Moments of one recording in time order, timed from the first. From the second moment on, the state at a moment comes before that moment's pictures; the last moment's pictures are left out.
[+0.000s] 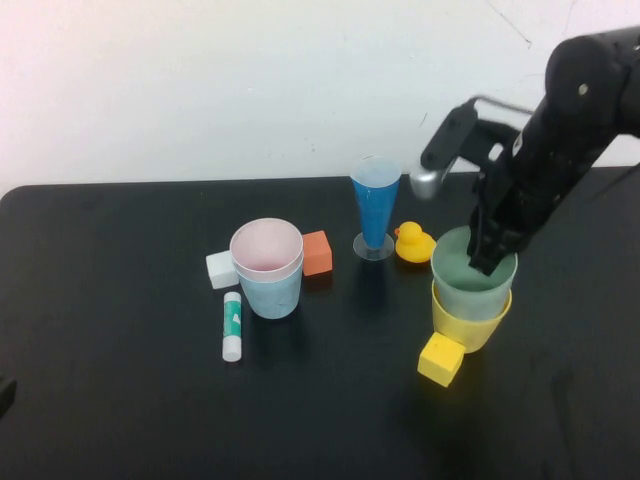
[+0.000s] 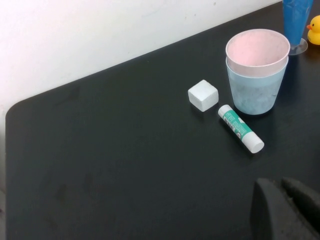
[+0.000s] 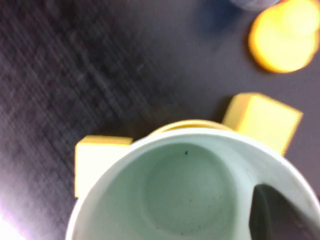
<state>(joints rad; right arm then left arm) 0.40 1.94 -1.63 0.09 1.05 -0.67 -0.30 0.41 -0.47 0.07 0.55 0.06</state>
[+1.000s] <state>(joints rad) 0.39 2.12 -1.78 0.22 1.11 -0.77 -0.30 0.41 -0.42 0.07 0.49 0.06</state>
